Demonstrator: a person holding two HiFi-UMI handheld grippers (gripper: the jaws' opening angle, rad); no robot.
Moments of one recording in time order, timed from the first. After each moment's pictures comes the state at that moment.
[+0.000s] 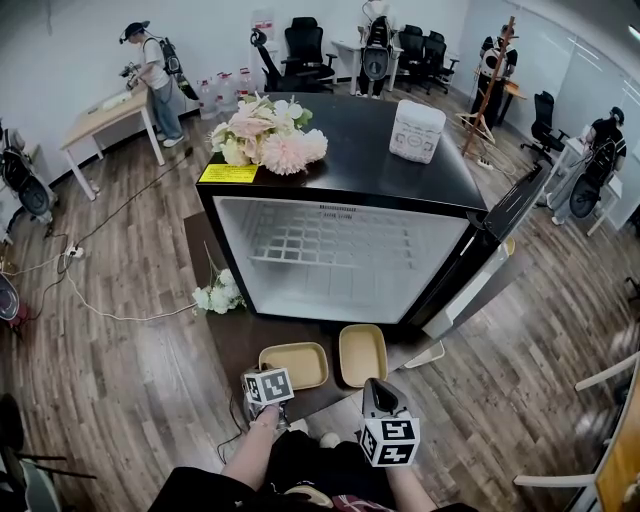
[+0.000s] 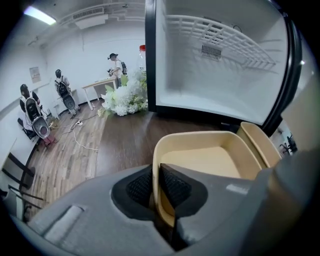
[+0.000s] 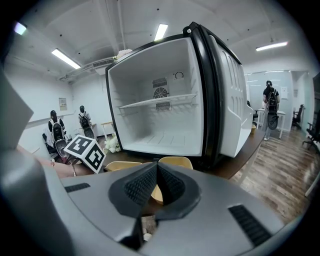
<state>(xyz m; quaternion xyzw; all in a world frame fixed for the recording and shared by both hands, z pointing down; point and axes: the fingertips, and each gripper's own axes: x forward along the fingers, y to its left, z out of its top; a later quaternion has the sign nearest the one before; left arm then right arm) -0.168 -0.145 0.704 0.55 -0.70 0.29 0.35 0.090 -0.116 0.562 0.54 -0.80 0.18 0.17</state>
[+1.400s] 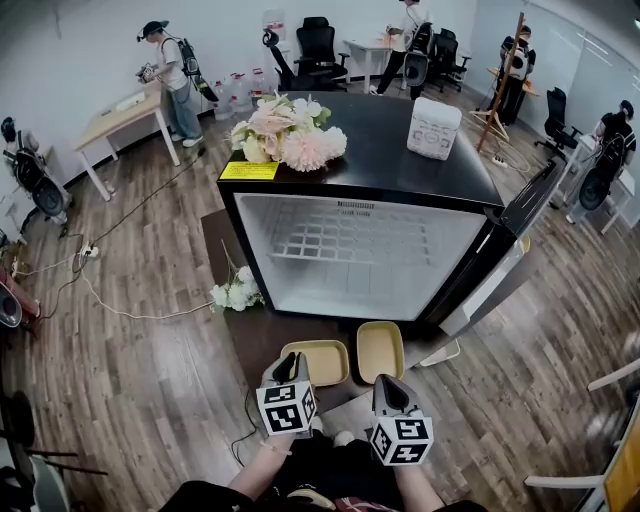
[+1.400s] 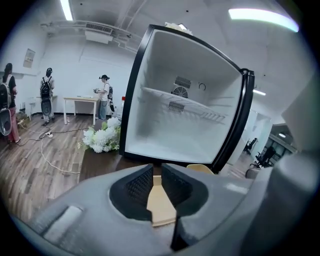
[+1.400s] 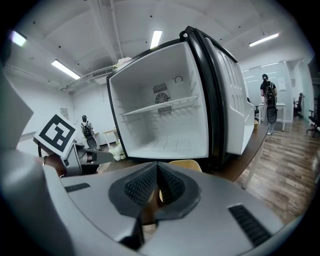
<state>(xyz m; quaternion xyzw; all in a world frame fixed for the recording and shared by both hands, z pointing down) -0.109 -0.142 0.574 0.70 -0.66 0.11 0.26 0.076 -0.113 0.554 0.53 -0.81 0.20 0.12</state>
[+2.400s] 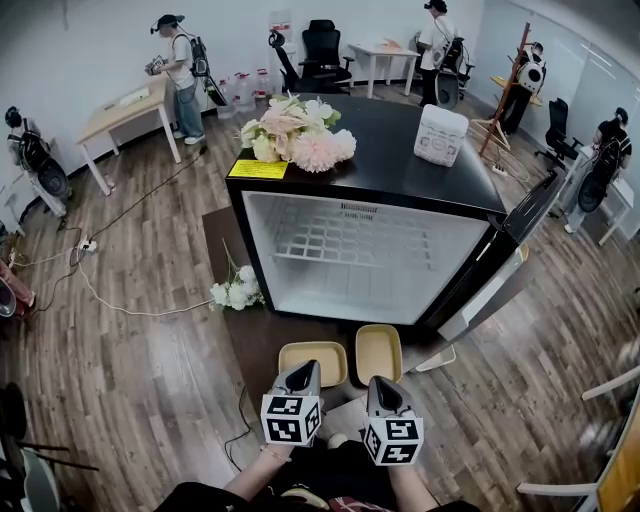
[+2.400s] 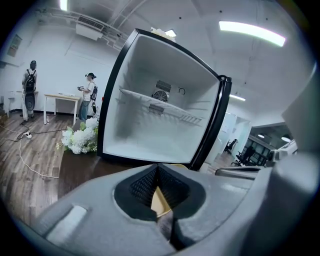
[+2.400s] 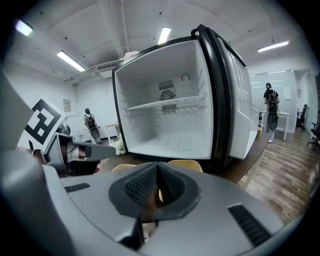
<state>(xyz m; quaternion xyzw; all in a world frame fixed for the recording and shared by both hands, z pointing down) -0.066 -0.132 0.560 0.77 -0.58 0.09 0.25 0.066 -0.115 0.559 0.53 -0.82 0.17 0.15</state>
